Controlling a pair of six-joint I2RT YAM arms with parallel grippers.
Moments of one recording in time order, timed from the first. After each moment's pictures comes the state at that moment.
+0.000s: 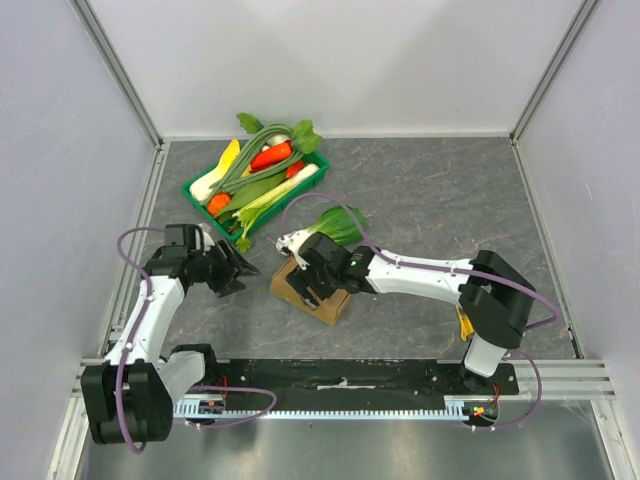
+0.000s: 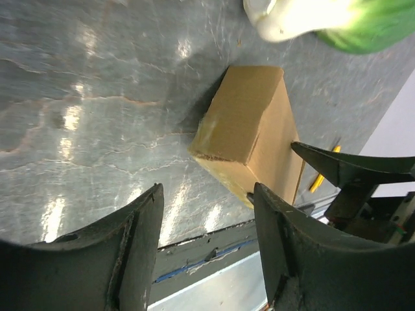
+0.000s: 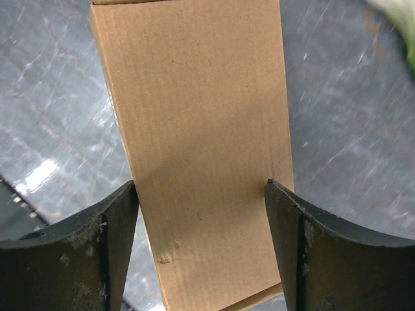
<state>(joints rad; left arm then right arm) 0.11 1.00 0.65 -0.69 0.53 -0.63 1.05 1.75 1.17 -0.35 0.05 0.13</state>
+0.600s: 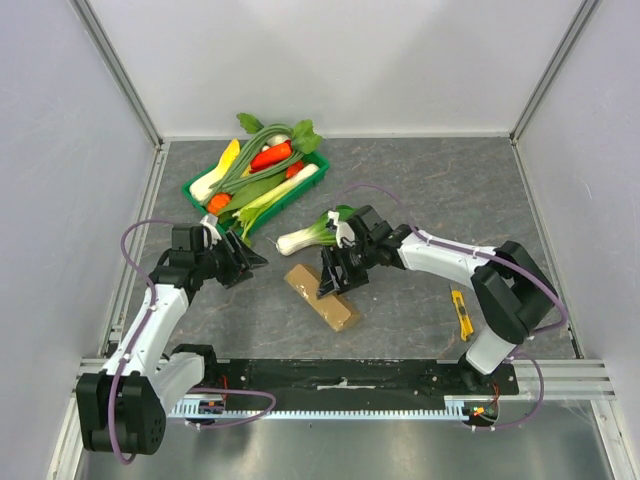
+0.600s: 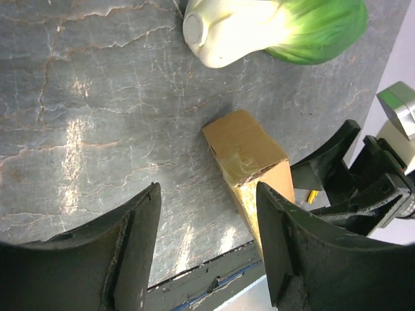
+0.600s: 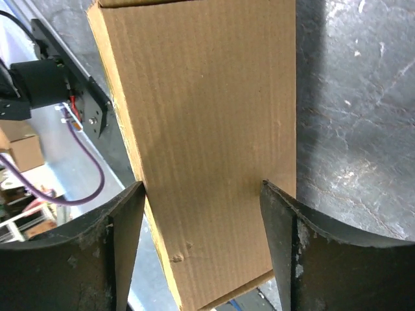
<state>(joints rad) -0.05 0.97 0.59 -0.47 0.48 -0.70 0.75 1.67 1.03 -0.35 -0.56 0.45</state>
